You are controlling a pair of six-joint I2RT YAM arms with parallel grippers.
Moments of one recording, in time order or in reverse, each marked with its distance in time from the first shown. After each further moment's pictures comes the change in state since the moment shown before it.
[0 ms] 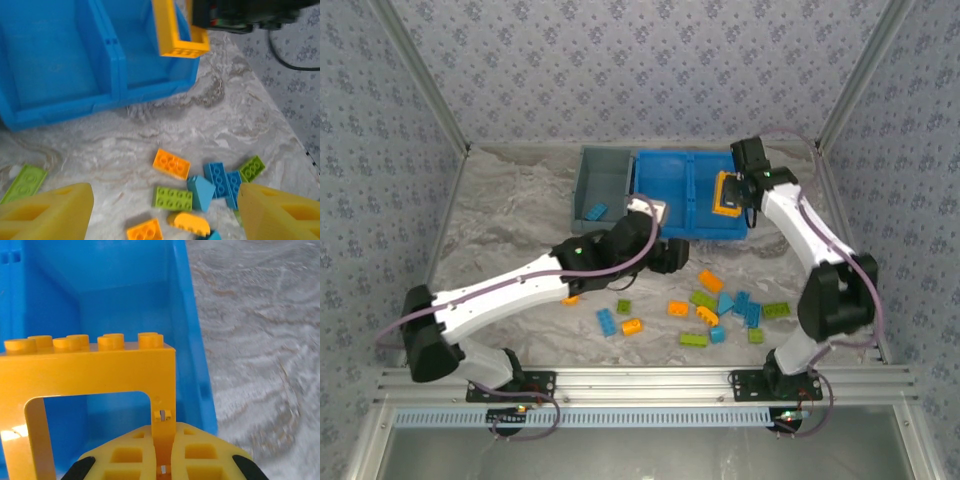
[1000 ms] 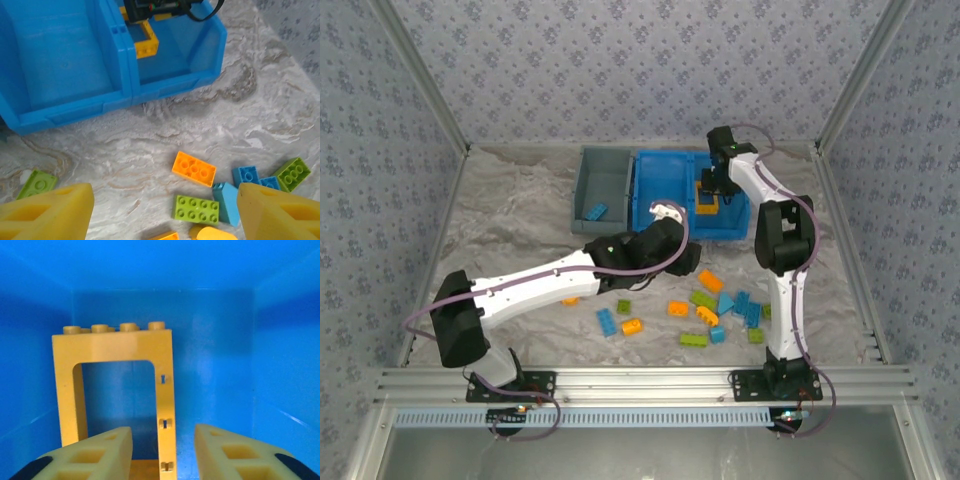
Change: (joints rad) left arm -0.034 0.133 0.051 -0.039 -0.095 0.026; right arm -0.020 0.573 0.483 -0.108 -0.108 -0.092
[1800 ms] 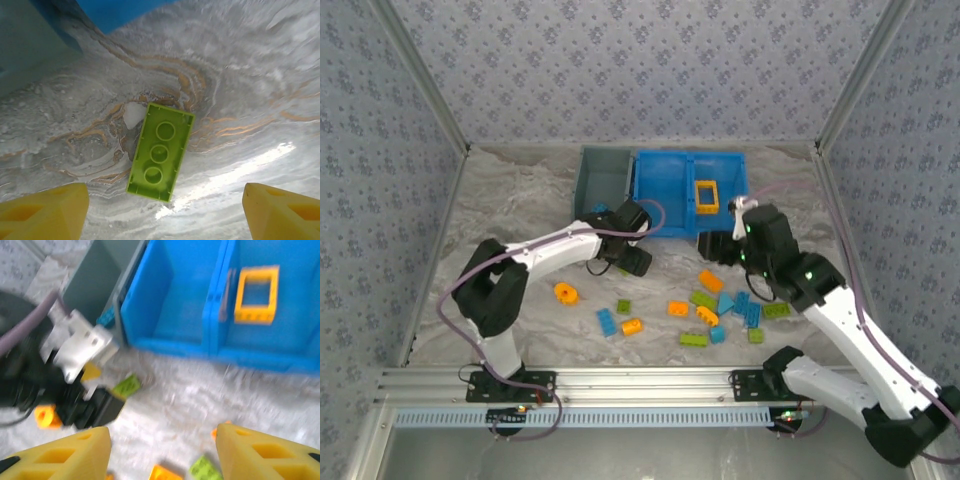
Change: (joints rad) left arm 0.367 0.217 -0.097 -0.171 0.294 0.399; right arm 0.386 -1.388 -0.985 0.143 -0.069 0.227
